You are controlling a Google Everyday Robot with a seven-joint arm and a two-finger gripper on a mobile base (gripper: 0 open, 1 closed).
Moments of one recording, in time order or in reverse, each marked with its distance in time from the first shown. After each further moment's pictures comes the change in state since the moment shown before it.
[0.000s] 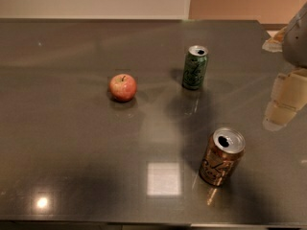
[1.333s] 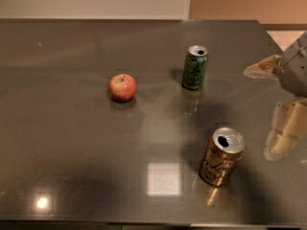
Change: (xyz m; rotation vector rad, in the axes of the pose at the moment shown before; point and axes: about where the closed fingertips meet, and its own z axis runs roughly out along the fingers) arm -0.010 0.049 0.023 -0.166 -0.194 -0.129
